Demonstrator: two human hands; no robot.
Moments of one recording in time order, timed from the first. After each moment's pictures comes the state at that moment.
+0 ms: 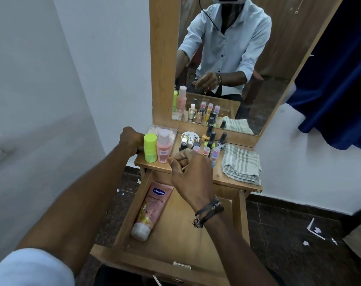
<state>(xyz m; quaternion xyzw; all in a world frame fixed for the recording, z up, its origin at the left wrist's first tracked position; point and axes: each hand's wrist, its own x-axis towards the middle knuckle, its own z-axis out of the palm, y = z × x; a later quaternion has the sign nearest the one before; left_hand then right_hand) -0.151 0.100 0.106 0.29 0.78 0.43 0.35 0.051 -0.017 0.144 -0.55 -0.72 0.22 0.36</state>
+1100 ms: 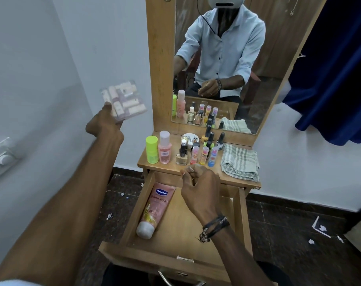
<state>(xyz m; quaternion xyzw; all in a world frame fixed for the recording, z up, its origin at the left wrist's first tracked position) -0.164 0.052 0.192 -0.02 0.45 0.83 0.34 0.071 -0.043 0.124 -0.57 -0.67 0.24 0.41</state>
